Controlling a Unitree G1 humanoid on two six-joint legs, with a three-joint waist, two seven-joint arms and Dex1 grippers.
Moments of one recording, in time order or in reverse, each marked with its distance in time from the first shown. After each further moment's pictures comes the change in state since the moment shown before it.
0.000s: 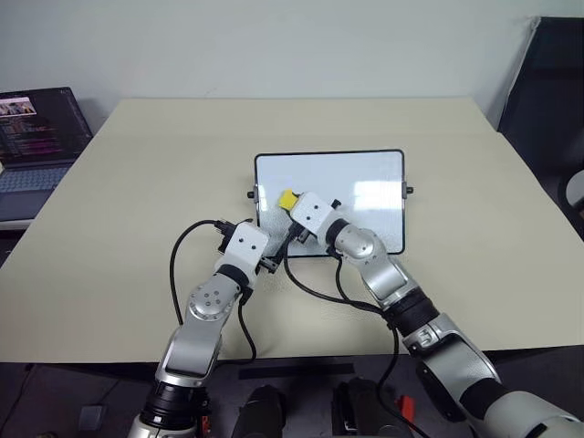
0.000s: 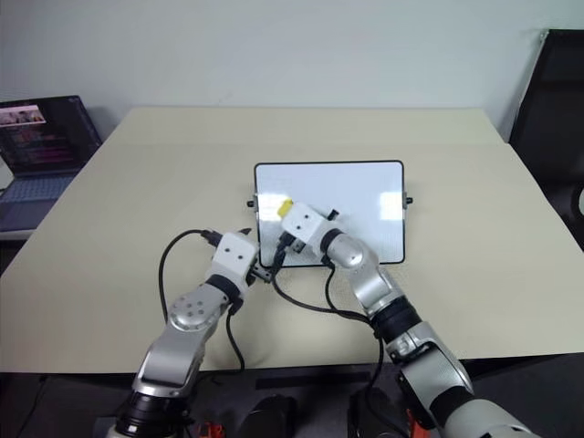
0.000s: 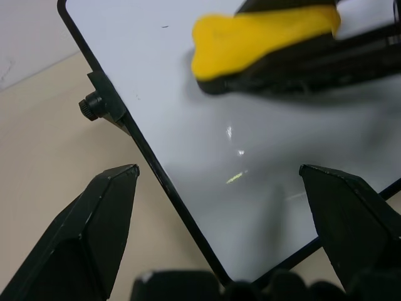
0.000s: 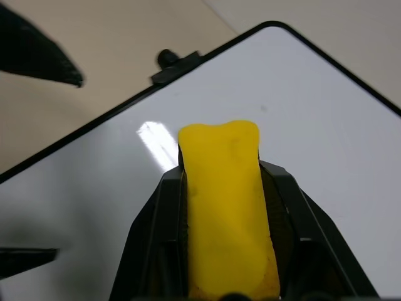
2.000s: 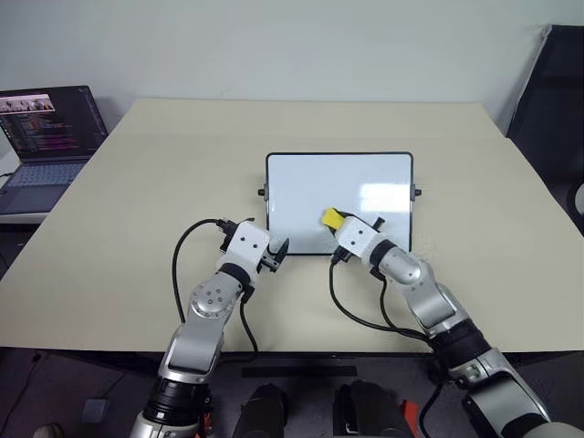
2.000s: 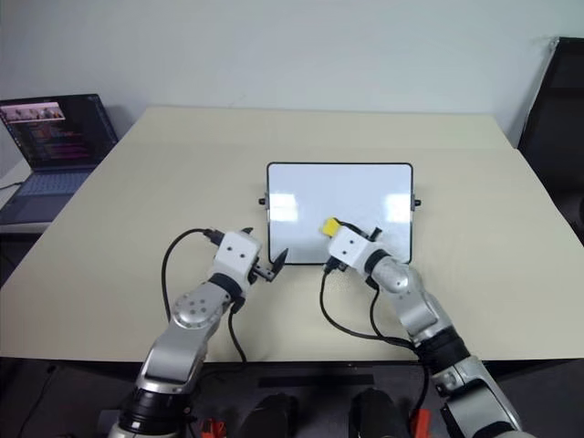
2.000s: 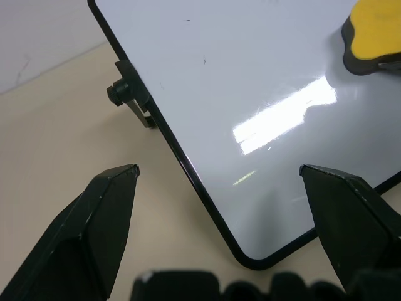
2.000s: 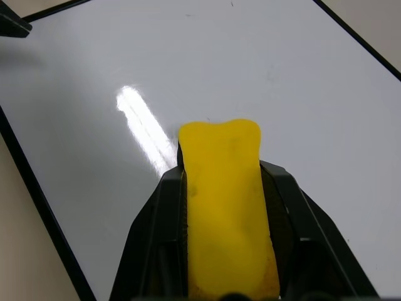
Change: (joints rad) left arm -0.022 -0.005 -0.002 0.029 -0.001 -0.015 -0.004; right arm 0.235 -0.229 -0.070 -0.225 0.008 -0.044 -0.007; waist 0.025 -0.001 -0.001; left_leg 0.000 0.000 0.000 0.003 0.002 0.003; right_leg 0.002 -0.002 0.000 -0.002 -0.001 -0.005
